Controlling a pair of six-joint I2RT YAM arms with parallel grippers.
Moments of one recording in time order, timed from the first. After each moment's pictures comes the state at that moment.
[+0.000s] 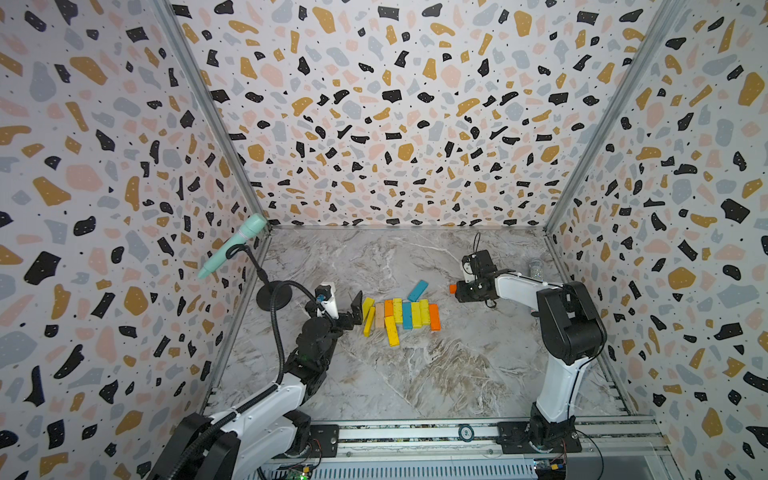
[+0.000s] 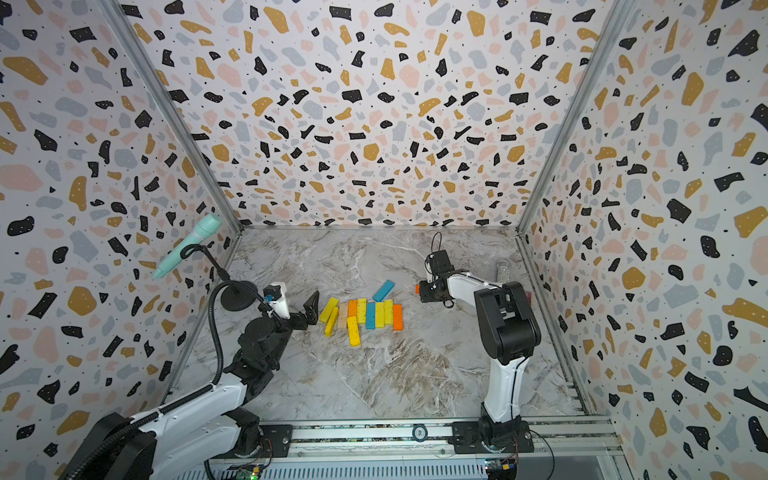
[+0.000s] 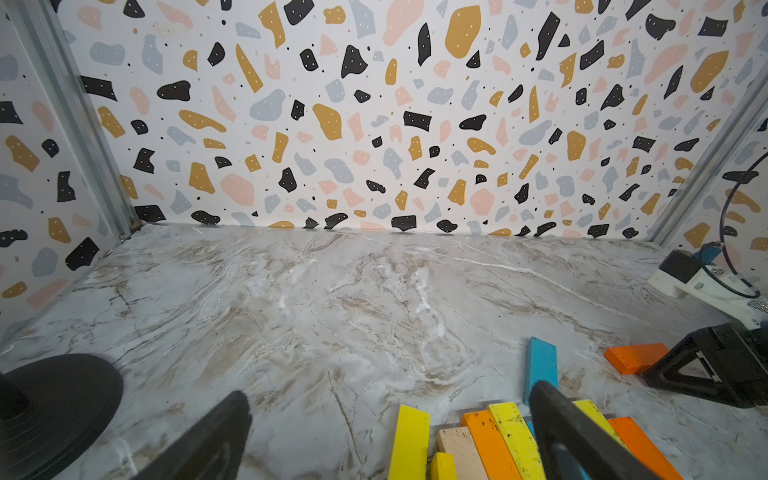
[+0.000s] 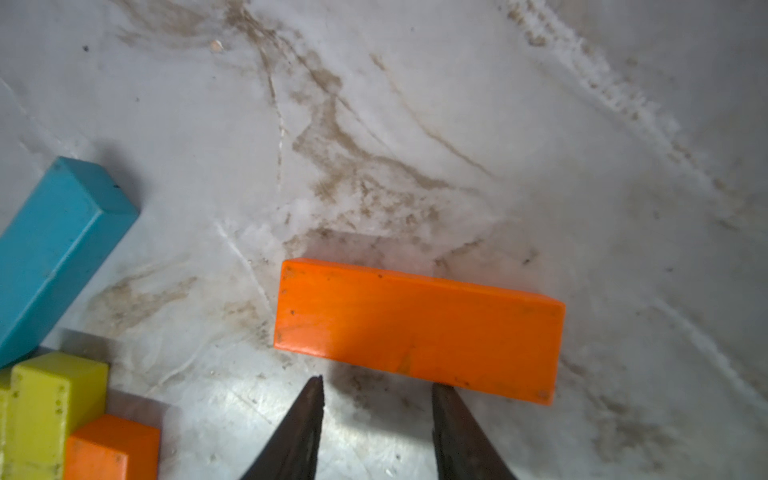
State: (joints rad) left arm -0.44 0.99 0.23 0.68 -0.27 -0.14; right arm 0.31 1.92 1.20 -0.34 -0.10 0.17
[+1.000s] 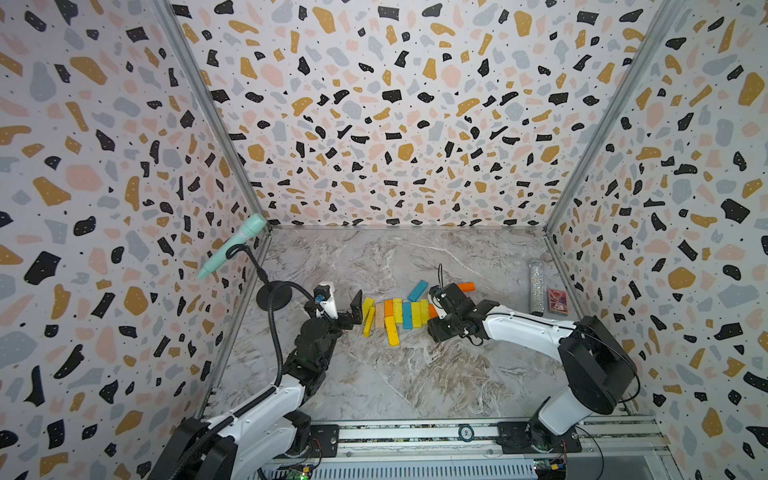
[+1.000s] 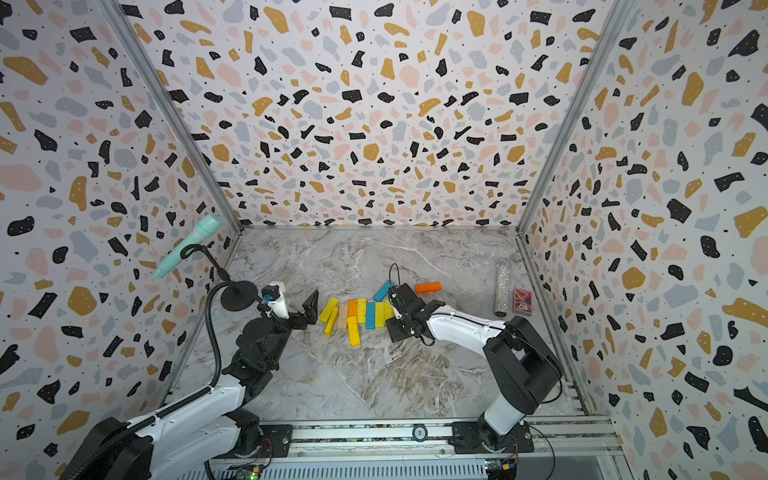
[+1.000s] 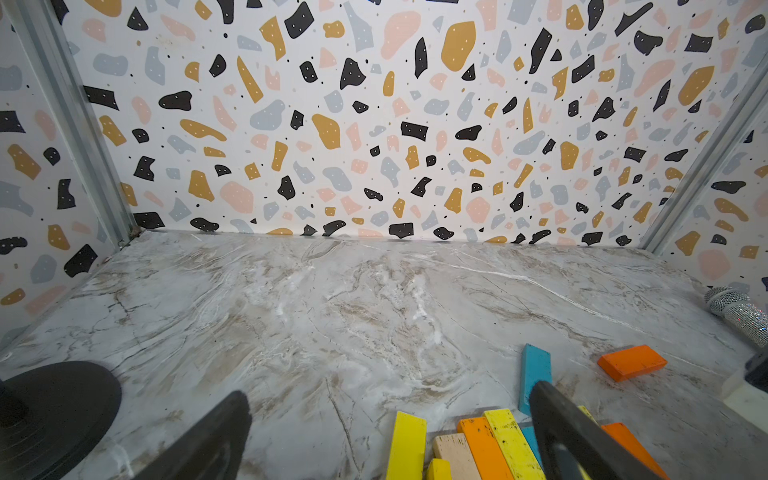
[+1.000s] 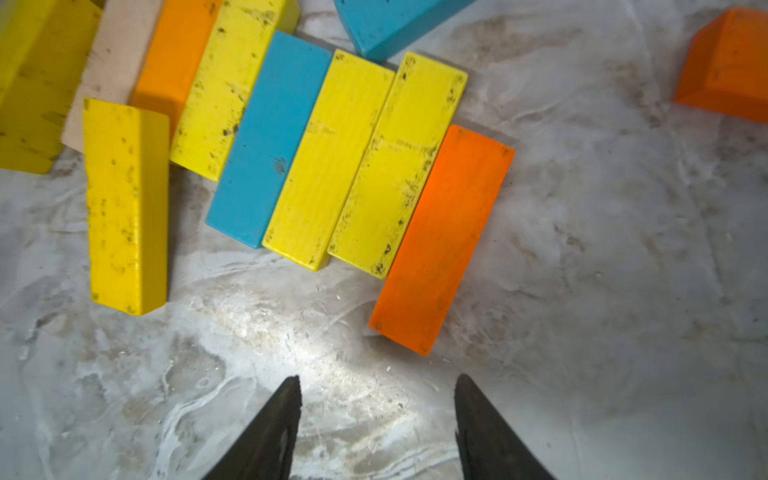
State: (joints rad) left arm -0.44 0.98 0.23 0.67 -0.27 -0.14; right arm 0.73 1.62 0.93 -0.40 0.00 0.29
